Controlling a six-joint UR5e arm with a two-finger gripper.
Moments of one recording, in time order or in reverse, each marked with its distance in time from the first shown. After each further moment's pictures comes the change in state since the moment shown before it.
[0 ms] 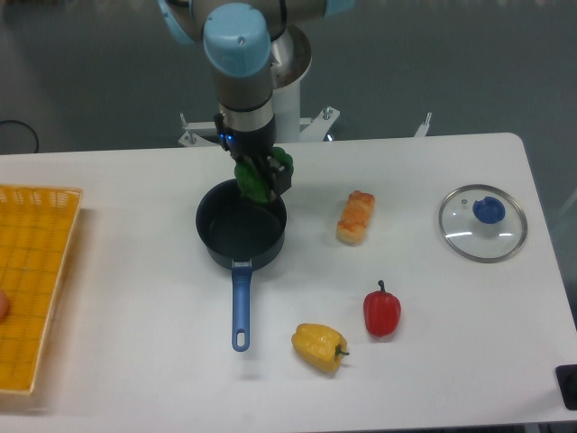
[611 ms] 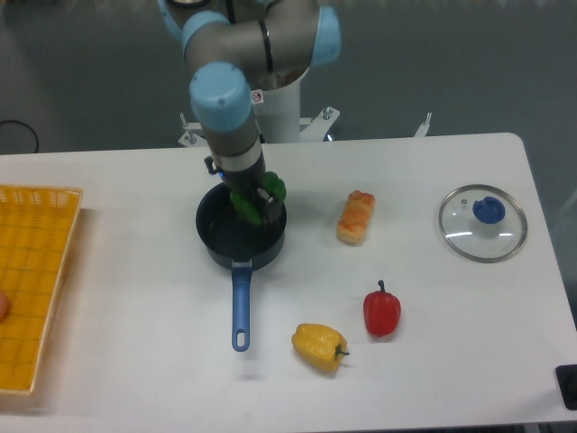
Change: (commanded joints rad) arm -0.074 -0.190 -0.017 0.109 0.074 -0.074
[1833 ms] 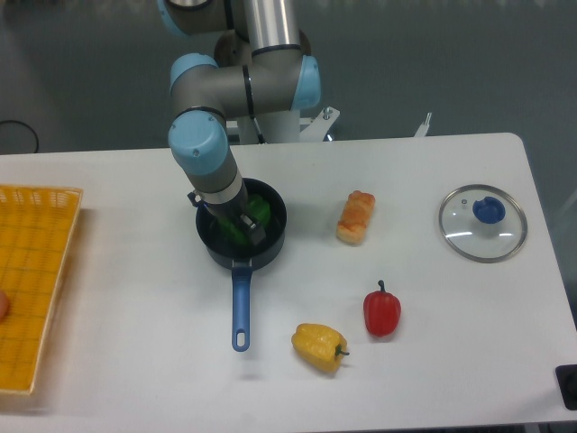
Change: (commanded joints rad) arm -0.051 -0.031 0.002 0.018 0.008 -0.049
